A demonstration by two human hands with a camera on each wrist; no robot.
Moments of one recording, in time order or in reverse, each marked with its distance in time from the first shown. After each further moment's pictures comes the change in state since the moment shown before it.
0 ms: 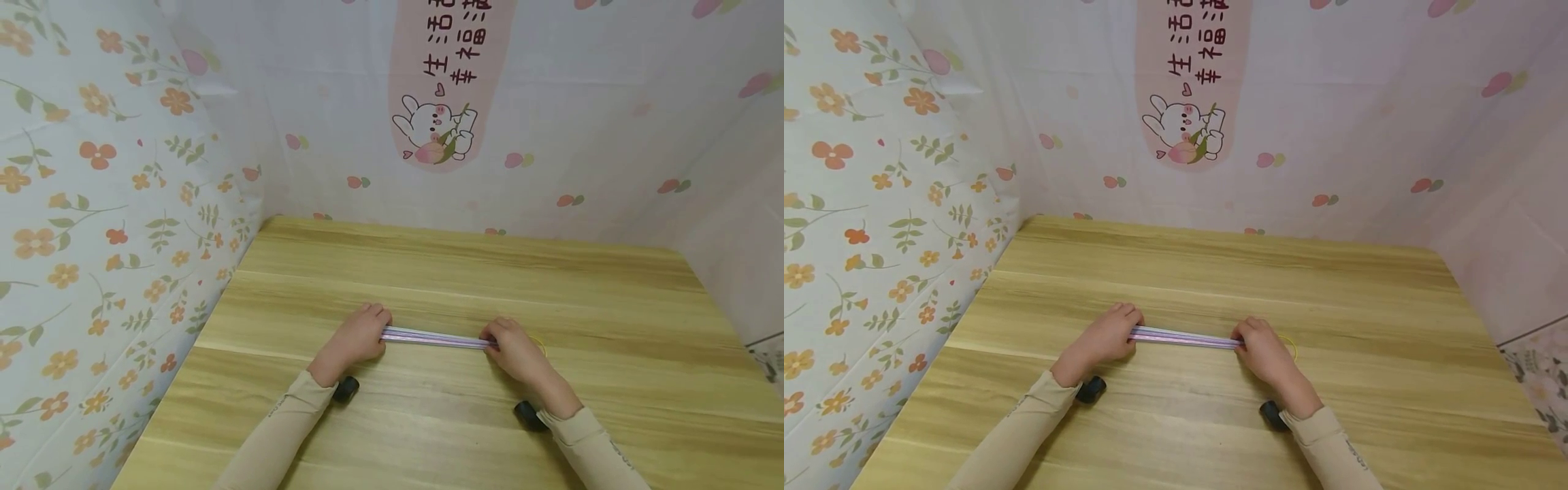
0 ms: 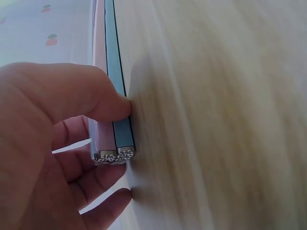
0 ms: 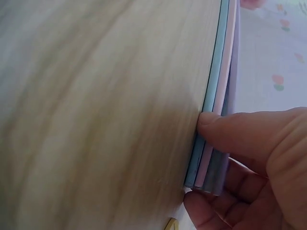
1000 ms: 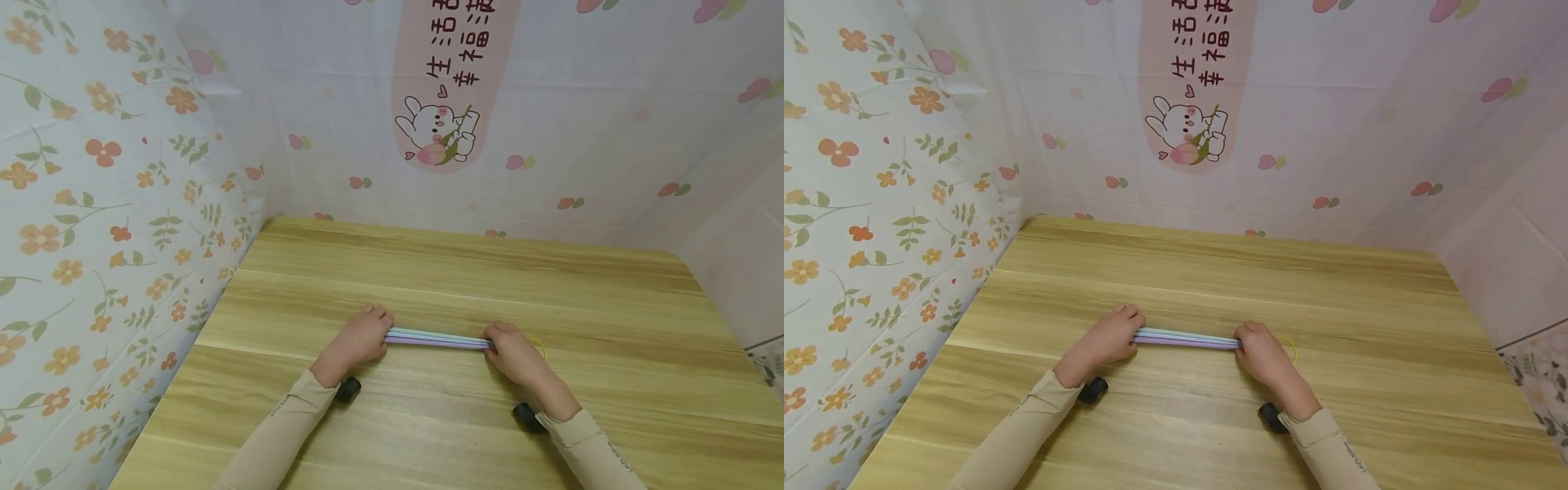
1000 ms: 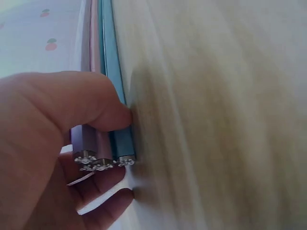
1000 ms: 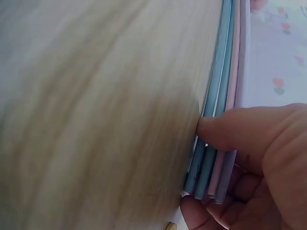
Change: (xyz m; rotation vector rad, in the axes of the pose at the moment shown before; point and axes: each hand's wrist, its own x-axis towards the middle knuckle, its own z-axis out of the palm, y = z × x) left_hand 0.001 0.004 0.001 0.062 -0.058 -0.008; right_hand -0.002 -0.005 -0.001 -0.032 -0.039 0.008
